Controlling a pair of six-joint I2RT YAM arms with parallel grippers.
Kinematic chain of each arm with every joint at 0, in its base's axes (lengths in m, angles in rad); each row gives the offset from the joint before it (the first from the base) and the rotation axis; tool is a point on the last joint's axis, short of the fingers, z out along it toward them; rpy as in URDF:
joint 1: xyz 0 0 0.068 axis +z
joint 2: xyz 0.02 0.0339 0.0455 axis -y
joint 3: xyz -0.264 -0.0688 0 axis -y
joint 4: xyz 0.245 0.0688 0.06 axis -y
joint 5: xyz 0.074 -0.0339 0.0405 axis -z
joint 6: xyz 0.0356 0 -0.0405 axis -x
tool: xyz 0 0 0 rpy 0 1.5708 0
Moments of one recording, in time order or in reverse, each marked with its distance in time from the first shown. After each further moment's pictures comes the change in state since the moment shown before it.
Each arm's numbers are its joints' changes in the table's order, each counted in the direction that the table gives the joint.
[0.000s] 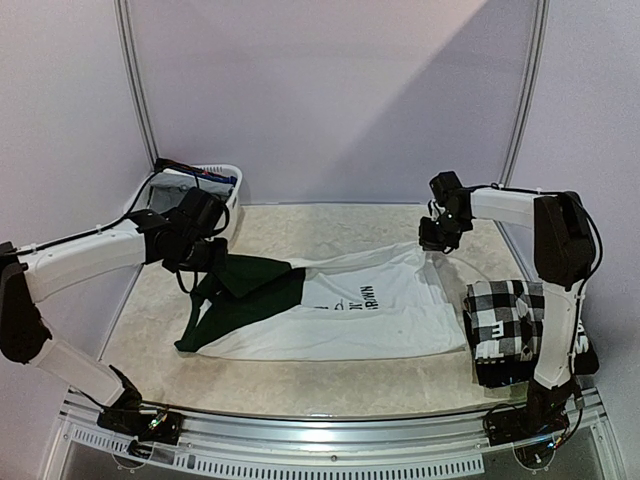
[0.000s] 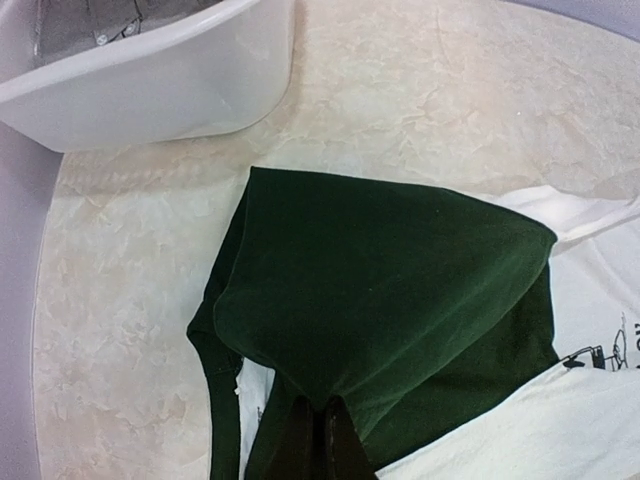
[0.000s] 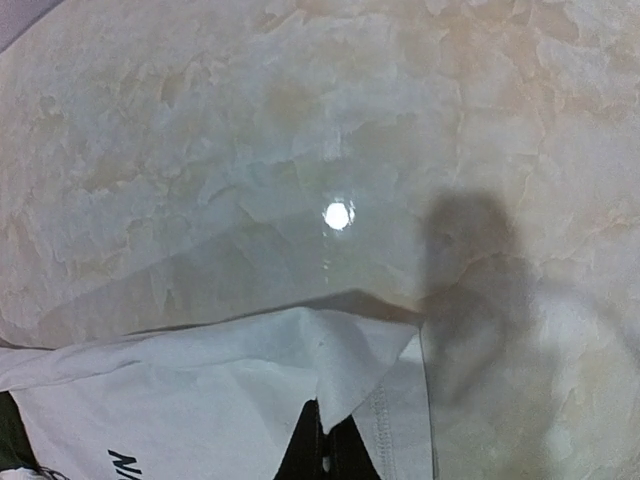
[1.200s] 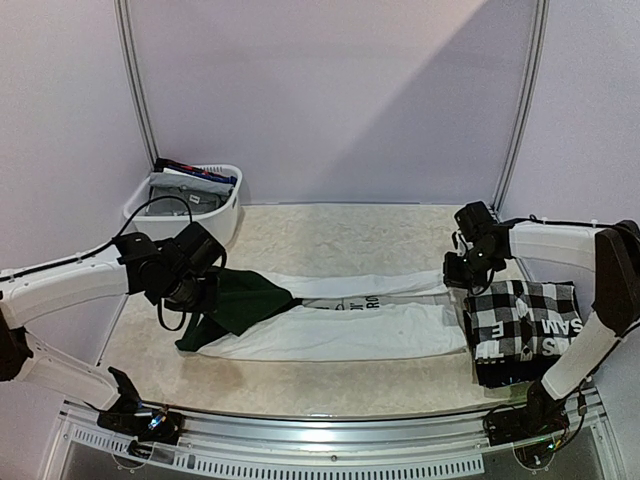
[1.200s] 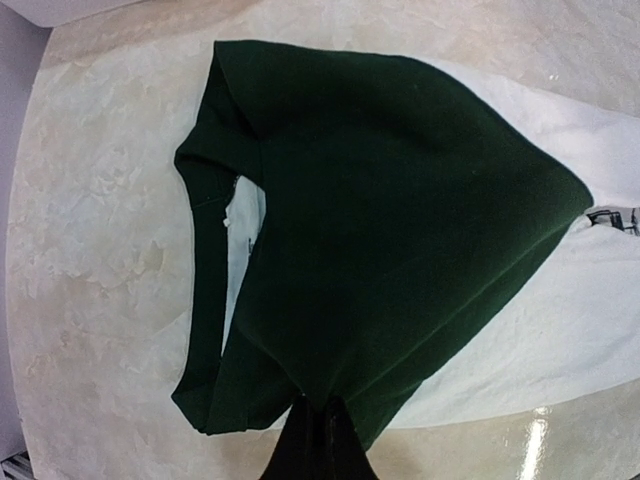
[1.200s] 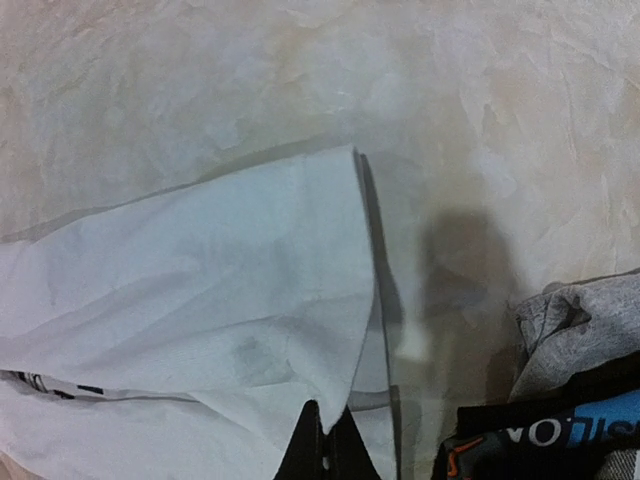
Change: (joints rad) left arm -0.159 0.163 -0.138 -0.235 0.042 0.219; right arm 0.042 0.463 -0.579 0.065 0.052 -0.047
